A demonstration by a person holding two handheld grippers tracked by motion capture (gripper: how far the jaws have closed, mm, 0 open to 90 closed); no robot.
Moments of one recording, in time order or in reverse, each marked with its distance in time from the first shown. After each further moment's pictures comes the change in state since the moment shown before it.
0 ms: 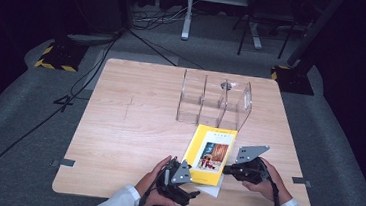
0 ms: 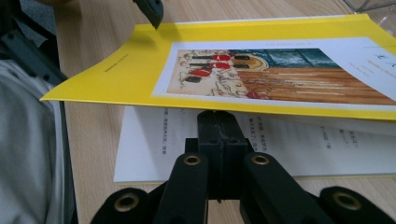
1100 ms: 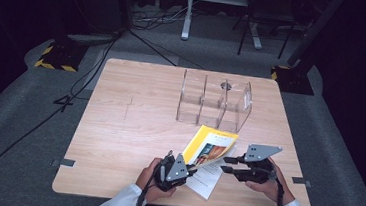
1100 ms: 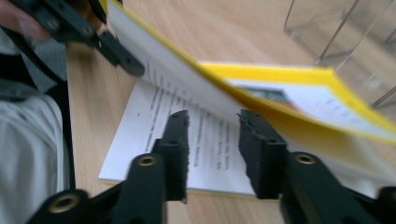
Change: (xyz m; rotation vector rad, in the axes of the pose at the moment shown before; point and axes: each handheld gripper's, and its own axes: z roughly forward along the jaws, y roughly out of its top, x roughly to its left) left arm 0.016 -0.001 -0.021 -0.094 0.113 0.025; right arm 0.000 -0.001 -0.023 -0.198 -0.038 0.016
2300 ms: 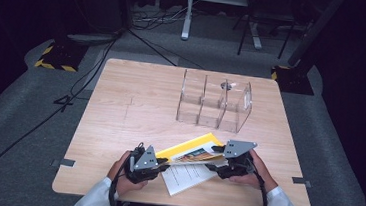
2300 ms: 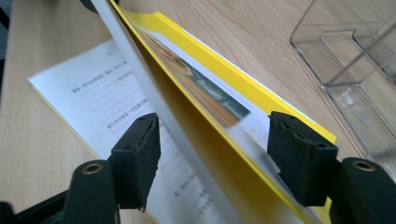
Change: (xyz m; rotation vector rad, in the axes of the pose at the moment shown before) left arm 0.045 -0.041 -0.051 0.052 -0.008 -0.043; right arm -0.004 0.016 0.055 0.088 -0.045 -0.159
